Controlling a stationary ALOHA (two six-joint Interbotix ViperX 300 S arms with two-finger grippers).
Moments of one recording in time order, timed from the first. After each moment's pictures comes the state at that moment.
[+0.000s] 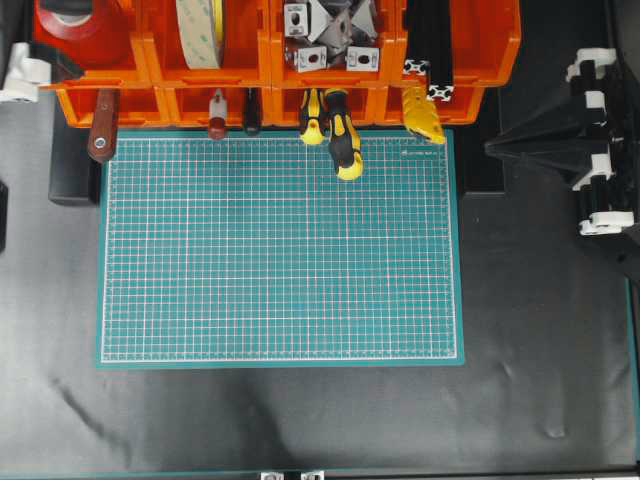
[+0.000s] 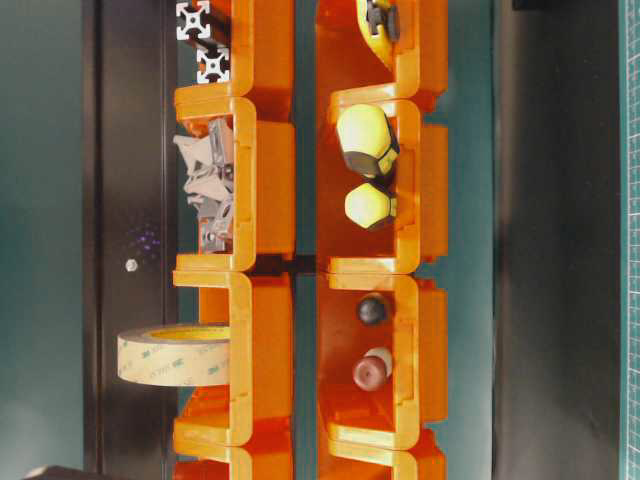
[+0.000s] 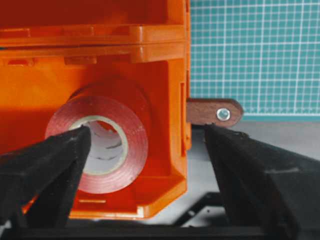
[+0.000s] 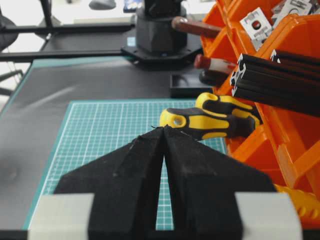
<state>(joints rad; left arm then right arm) 0.23 -0.35 0.07 0.09 1.48 0.26 0.00 -0.99 1.19 0.00 -0.08 0.01</state>
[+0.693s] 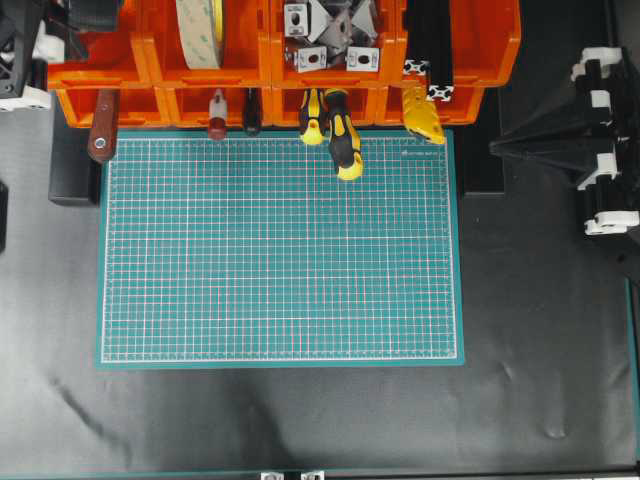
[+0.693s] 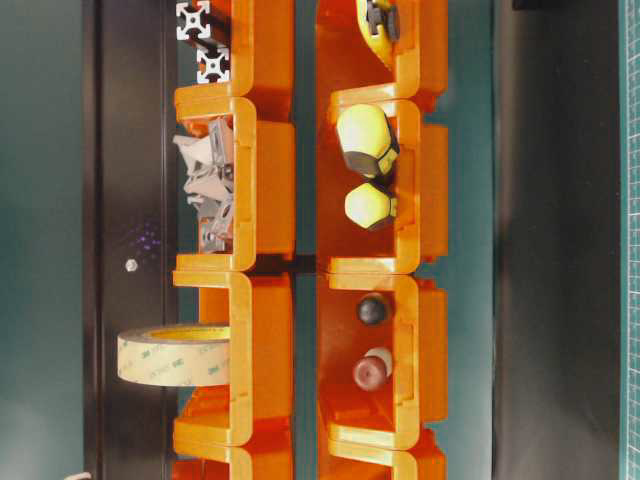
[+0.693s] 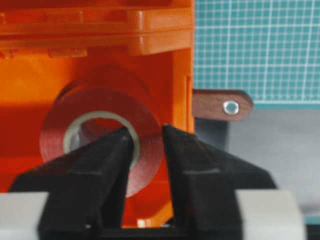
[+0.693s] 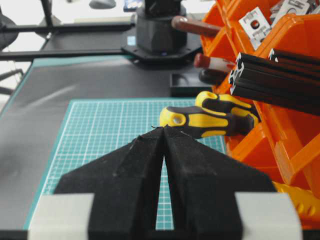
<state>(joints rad) 0.25 -0.35 0.13 0.09 1.46 0.29 0.00 -1.01 1.19 0.00 -0.05 0.01</state>
